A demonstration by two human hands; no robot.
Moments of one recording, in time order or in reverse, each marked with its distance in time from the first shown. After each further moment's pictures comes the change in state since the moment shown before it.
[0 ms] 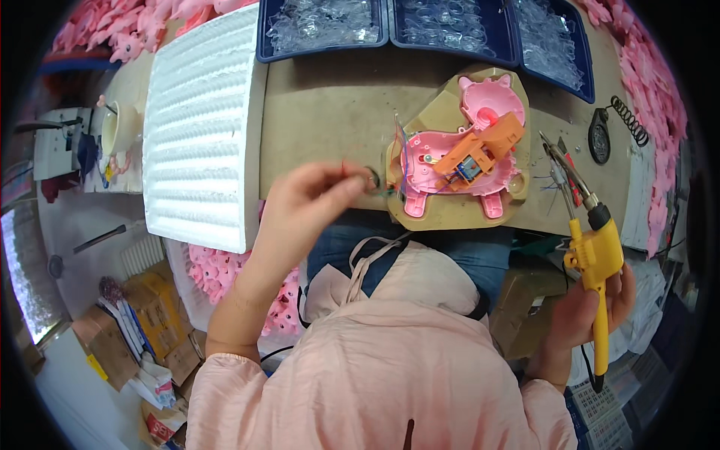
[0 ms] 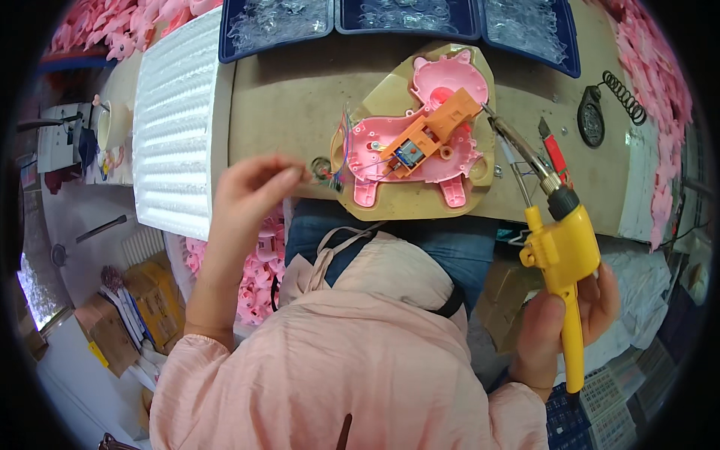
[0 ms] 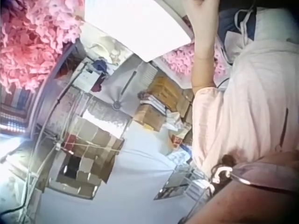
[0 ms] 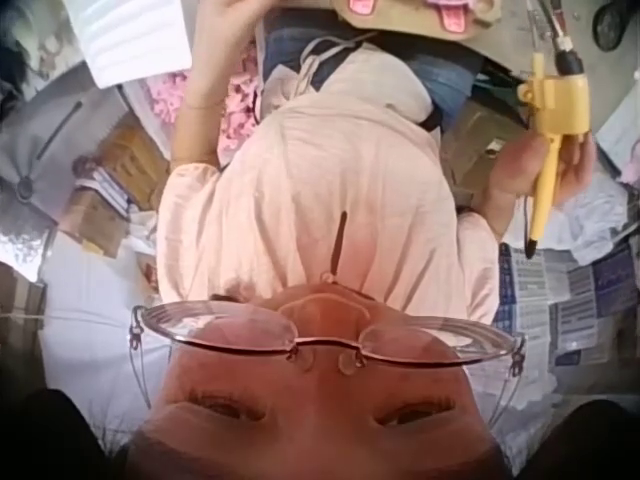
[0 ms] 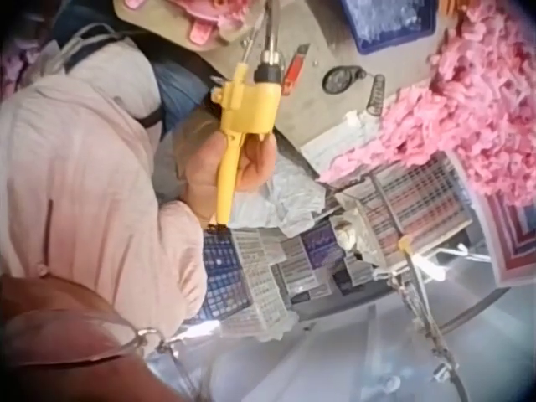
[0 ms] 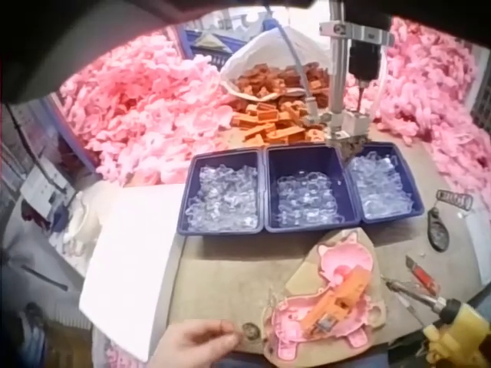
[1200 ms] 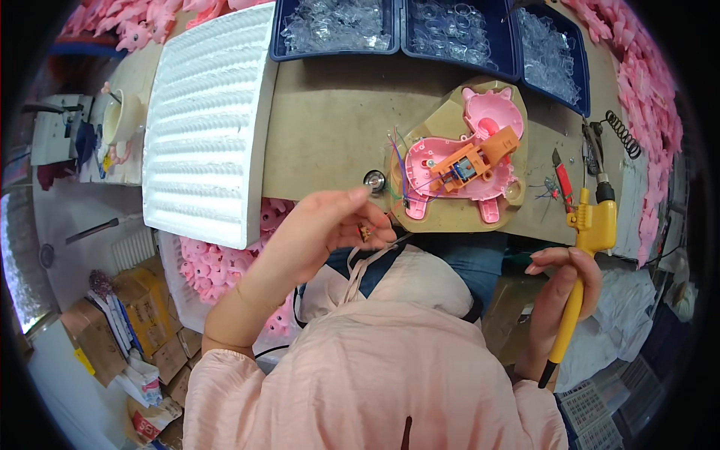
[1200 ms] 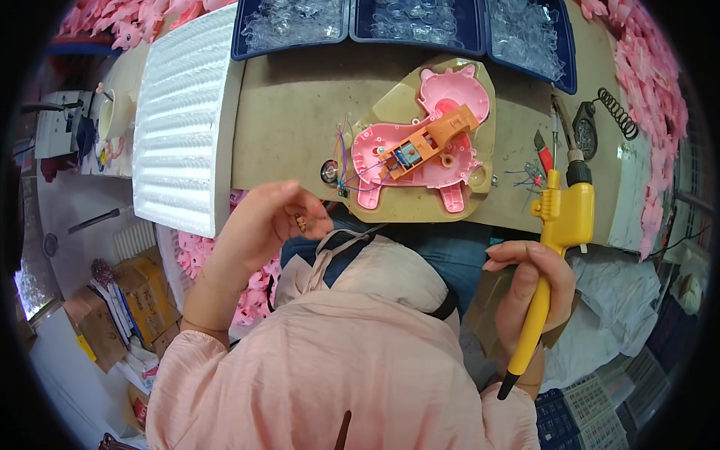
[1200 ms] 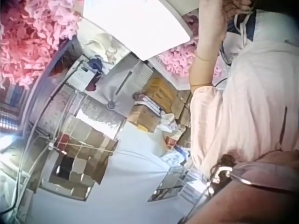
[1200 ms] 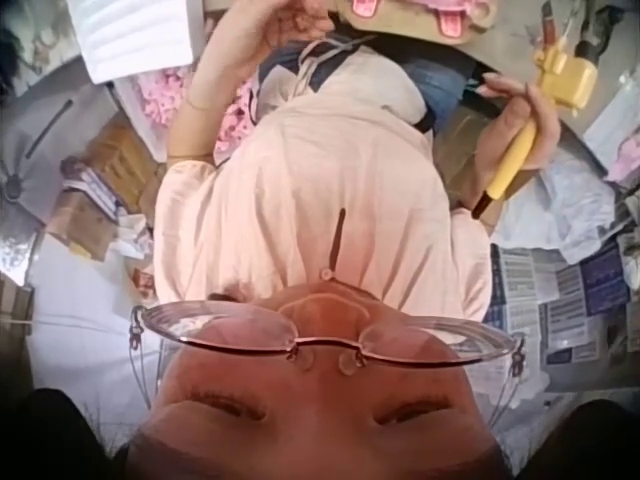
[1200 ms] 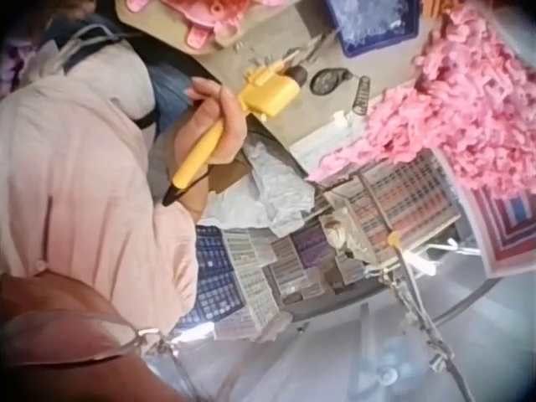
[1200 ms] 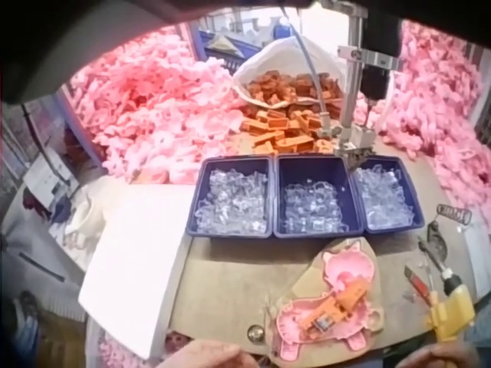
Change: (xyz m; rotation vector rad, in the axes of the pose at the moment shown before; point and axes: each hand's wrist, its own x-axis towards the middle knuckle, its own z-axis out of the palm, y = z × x) left_hand -0.015 0.005 -0.002 -0.630 -0.285 -0.505; right_hand 0.016 -0.006 0.037 0.033 -0.359 -0.006
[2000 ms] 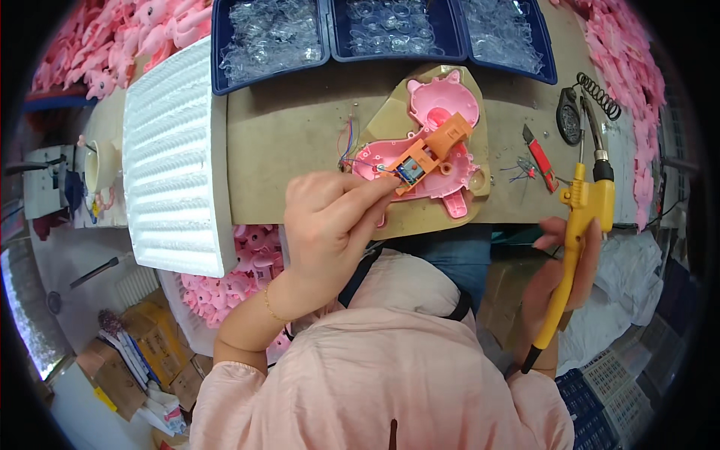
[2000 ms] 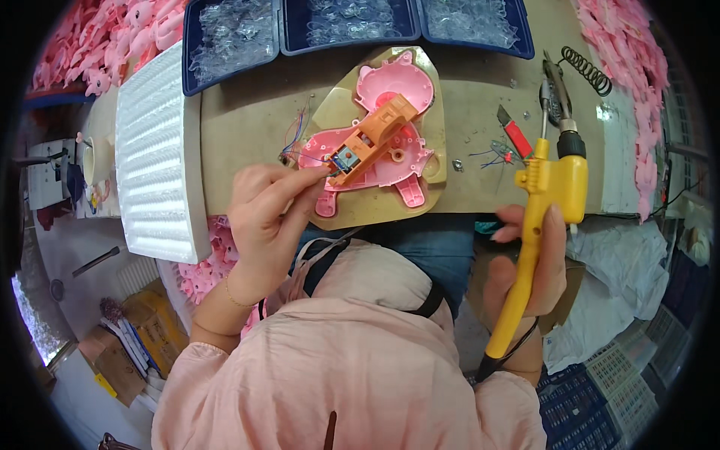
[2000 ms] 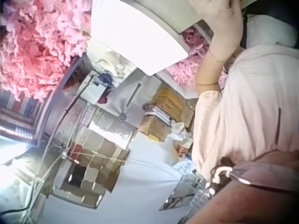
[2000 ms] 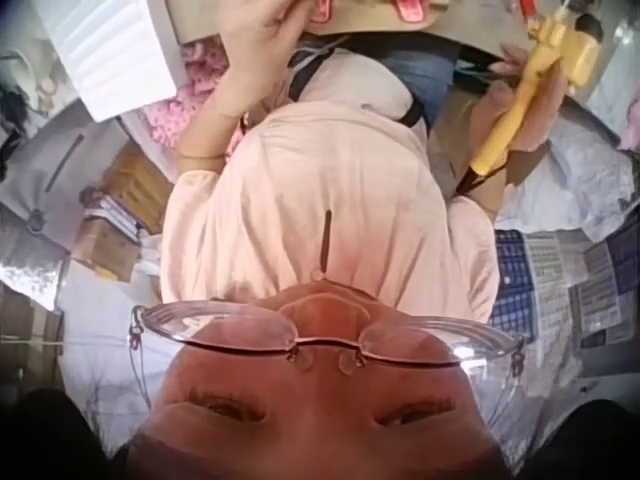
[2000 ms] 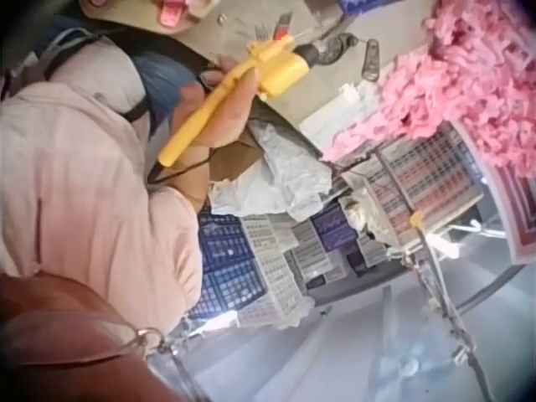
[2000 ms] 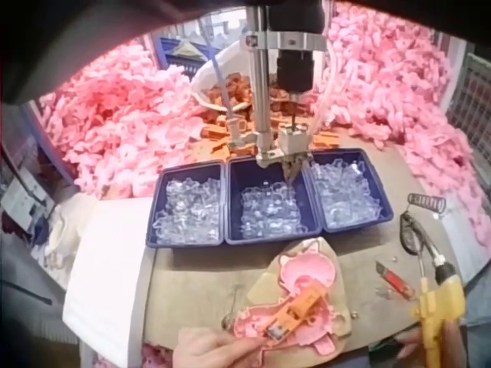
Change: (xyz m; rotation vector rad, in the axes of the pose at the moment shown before) left_hand 0.044 -0.014 0.041 1.391 0.363 1.176; right_hand -0.010 0.011 -0.019 -0.287 0.151 0.037
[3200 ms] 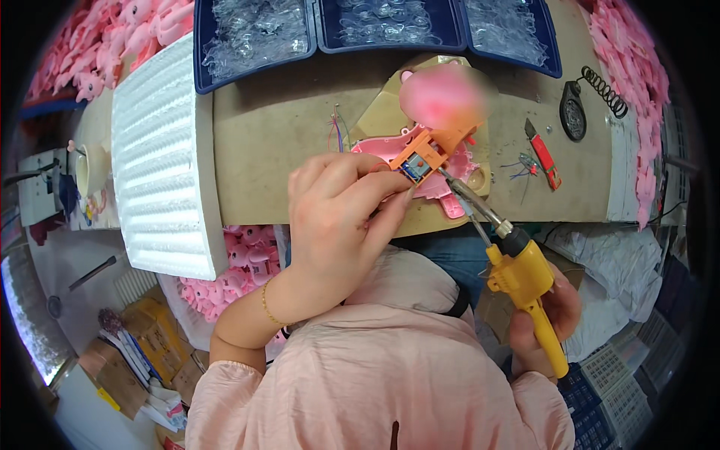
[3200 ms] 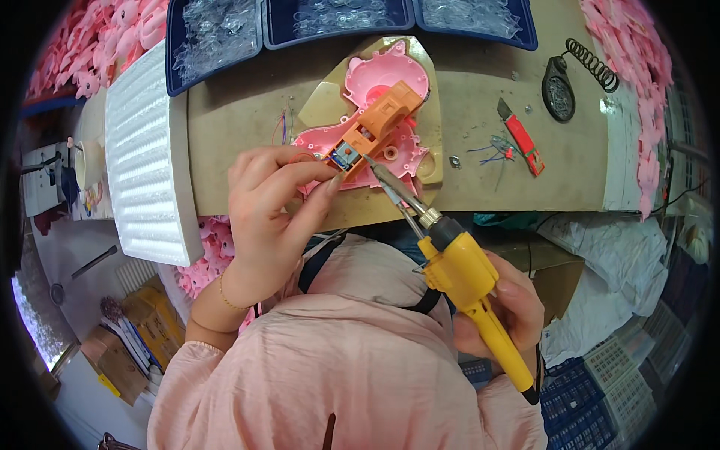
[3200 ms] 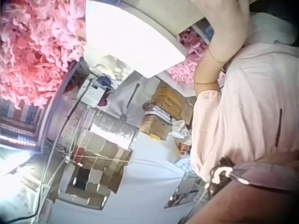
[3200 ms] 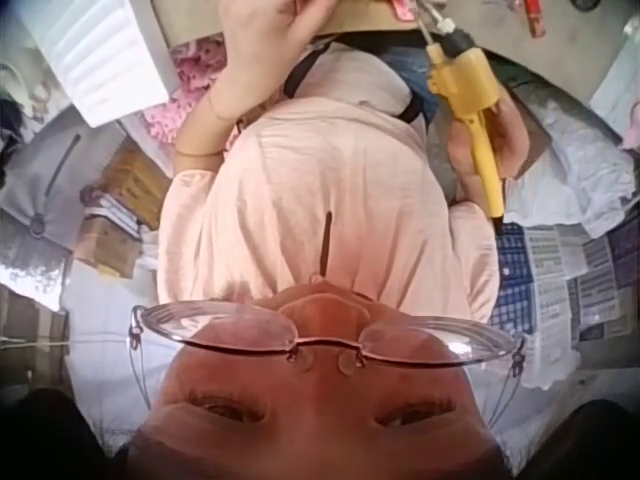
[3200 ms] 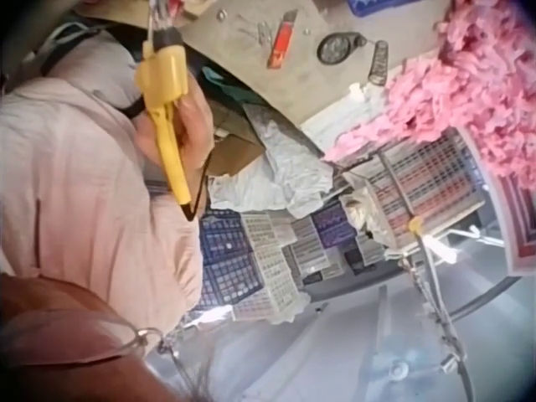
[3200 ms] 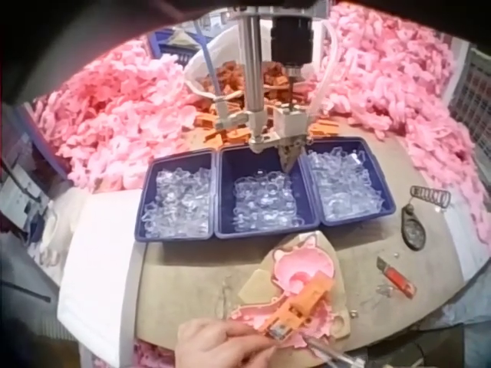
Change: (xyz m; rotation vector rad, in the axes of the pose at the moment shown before) left_hand 0.016 0.009 0.014 0.078 -0.029 -0.028; right_hand -0.028 0.003 -0.018 0.387 -0.300 -0.064
